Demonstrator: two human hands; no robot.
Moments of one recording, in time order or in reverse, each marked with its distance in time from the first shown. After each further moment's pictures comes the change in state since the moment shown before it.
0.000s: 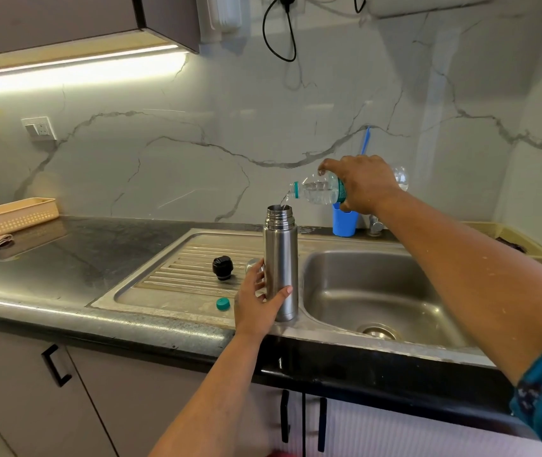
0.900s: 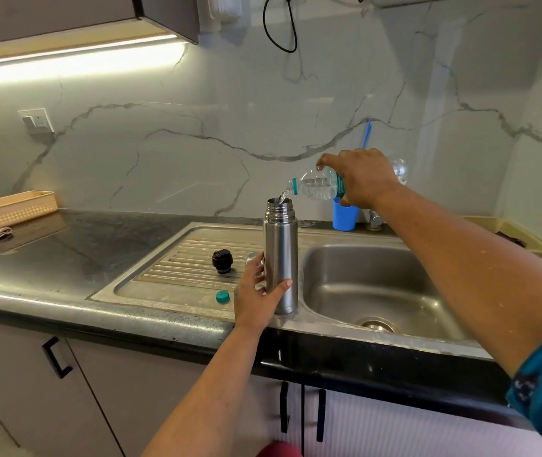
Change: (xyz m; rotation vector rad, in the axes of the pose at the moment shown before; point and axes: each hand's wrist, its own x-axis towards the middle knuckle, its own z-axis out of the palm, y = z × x) left_hand -0.001 0.002 0.000 -0.008 0.001 0.002; right_hand 0.001 -0.002 0.004 -0.036 0.009 -0.029
